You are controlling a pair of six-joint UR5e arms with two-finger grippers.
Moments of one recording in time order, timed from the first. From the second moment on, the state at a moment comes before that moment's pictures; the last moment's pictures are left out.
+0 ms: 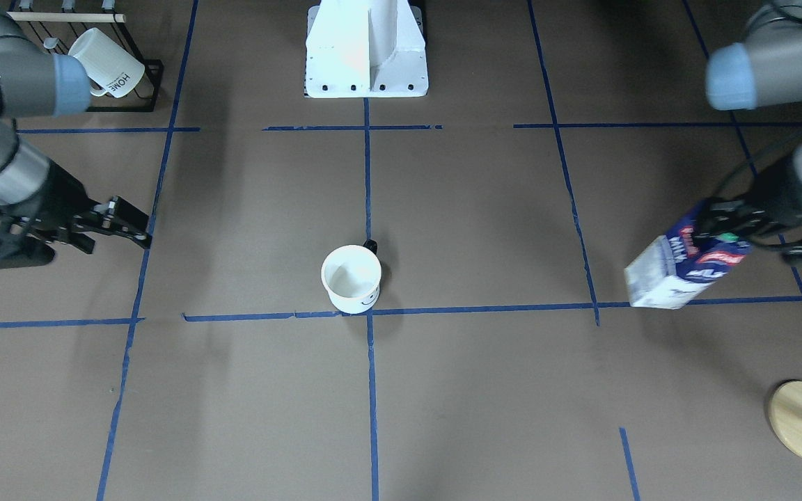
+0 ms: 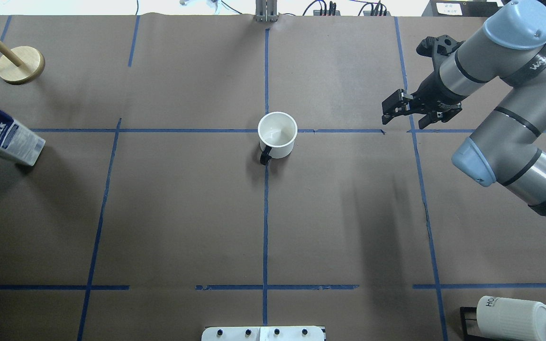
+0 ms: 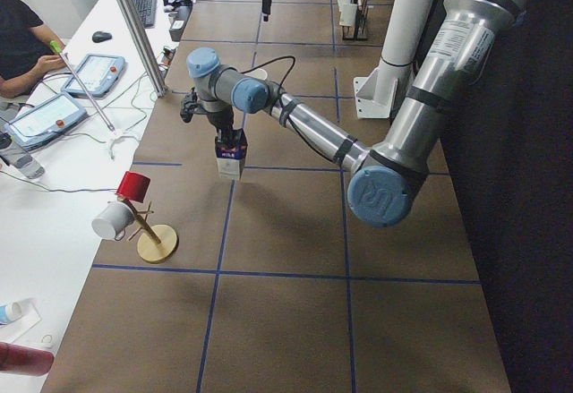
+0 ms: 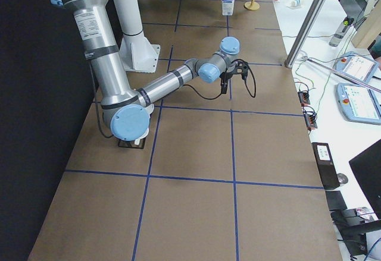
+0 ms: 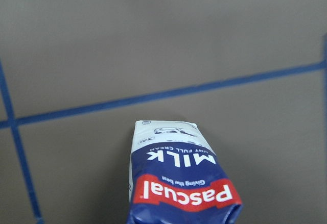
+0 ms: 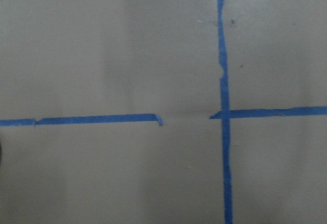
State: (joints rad) left arm -1.12 -2.05 -1.71 -1.43 -2.37 -0.66; right arm 1.01 -1.34 1.79 -1.31 2.29 0.93
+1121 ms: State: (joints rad) left arm -0.76 -2.52 -1.41 -1.50 -2.21 -1.11; right arm 1.05 -1.41 1.82 -1.31 2.28 0.86
